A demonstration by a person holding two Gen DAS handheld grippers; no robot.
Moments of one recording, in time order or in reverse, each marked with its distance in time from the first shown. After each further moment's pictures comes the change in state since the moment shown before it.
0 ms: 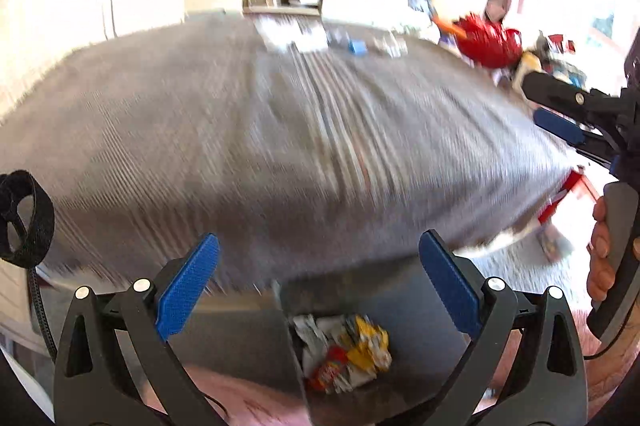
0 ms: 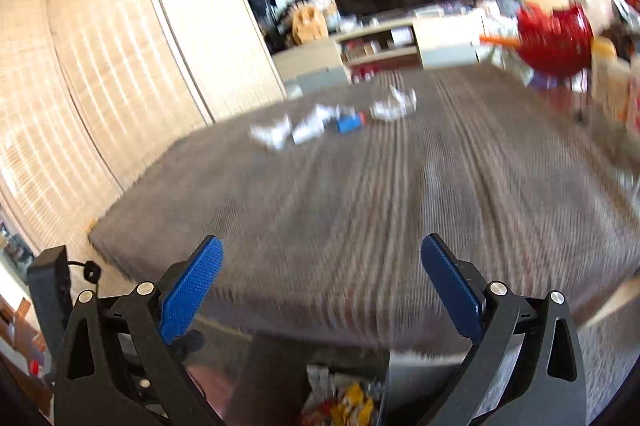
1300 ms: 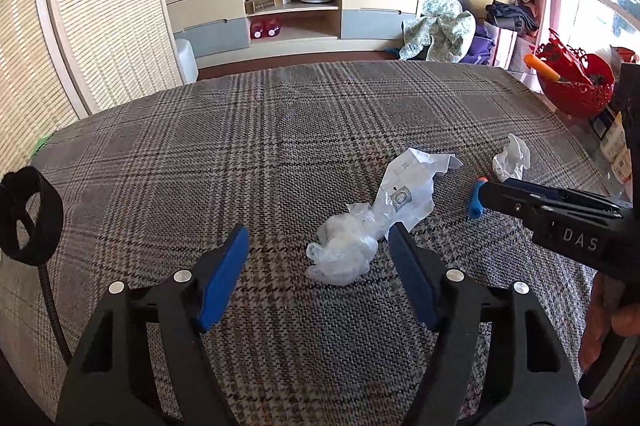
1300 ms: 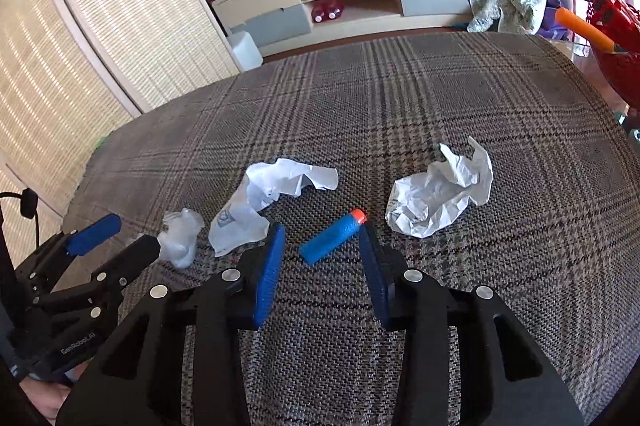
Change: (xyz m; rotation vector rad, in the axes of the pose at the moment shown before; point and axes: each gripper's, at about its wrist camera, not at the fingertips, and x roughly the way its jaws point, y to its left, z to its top) left arm 0.172 0.046 0.213 0.095 0.108 0.084; right arm 0.227 -0.025 0.103 0.107 0.339 -0.141
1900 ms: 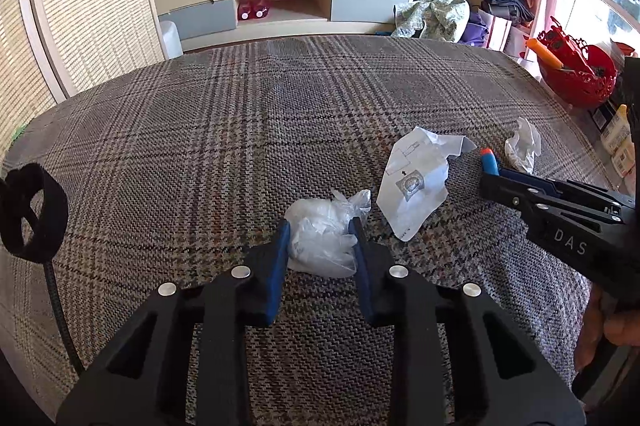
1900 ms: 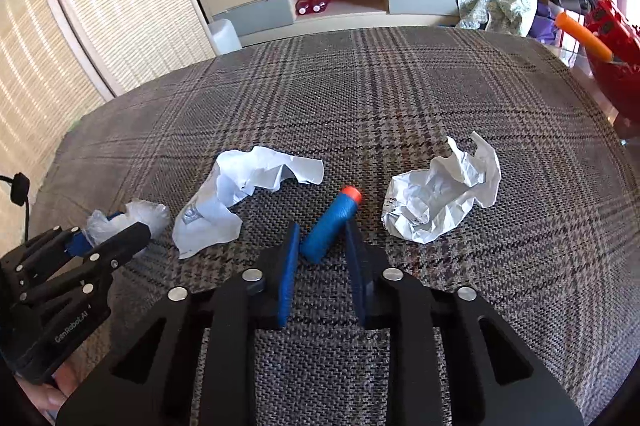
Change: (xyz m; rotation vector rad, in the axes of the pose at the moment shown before) left arm 0.034 0.004 -0.004 -0.001 0.054 -0.050; right arm 0.022 0.009 0.003 -0.054 0.002 -0.125
